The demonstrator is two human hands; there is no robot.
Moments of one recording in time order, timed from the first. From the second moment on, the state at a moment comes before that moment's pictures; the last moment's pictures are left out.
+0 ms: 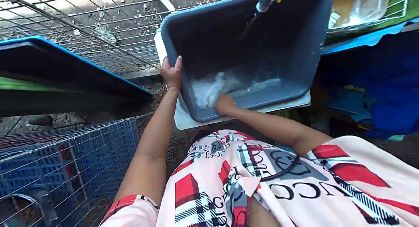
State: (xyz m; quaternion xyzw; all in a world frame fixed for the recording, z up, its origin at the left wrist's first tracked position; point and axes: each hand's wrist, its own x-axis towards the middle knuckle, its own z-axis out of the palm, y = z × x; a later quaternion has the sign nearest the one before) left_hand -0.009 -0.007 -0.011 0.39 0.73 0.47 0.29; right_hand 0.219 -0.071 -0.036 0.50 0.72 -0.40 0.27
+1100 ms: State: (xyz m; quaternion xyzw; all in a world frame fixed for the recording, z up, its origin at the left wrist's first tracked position) left_hand -0.029 -0.084 0.038 0.25 0.66 0.48 0.52; right_hand 0.192 -0.027 -0.016 0.63 0.46 -0.61 -0.15
